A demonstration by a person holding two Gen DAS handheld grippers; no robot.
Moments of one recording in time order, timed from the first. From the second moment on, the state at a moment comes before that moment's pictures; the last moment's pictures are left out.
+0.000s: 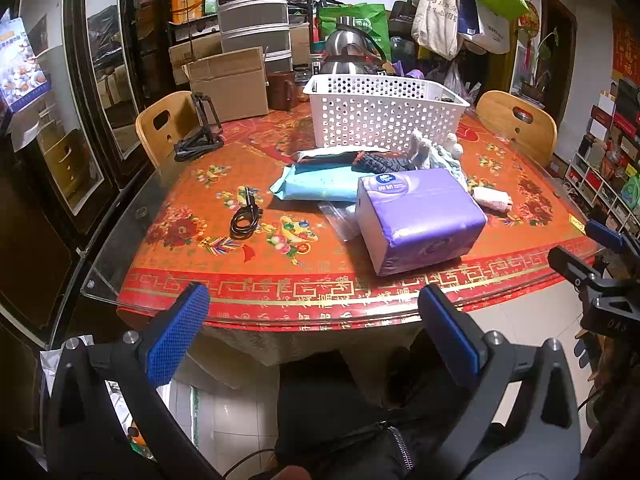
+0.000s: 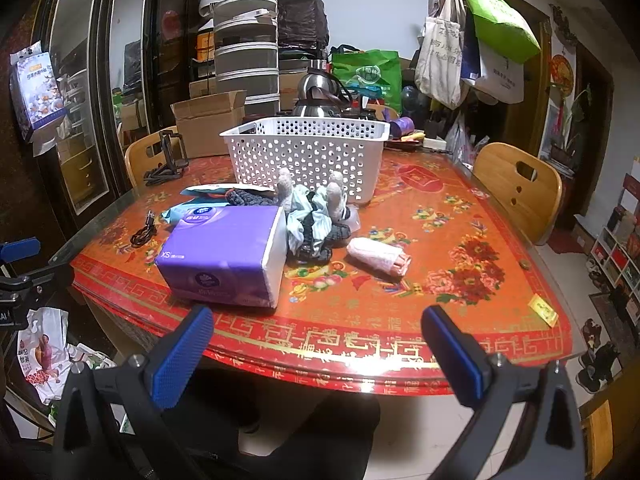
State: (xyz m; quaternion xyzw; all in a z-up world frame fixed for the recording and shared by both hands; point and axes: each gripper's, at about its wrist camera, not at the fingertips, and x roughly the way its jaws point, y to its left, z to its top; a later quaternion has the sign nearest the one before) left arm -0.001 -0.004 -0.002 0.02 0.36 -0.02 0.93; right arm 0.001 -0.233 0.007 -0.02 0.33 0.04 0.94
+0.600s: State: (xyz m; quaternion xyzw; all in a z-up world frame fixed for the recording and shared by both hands) left arm 0.002 -0.011 0.002 0.02 0.36 -0.02 0.93; right arm 0.000 -0.230 0.006 -0.01 0.33 0.04 0.94
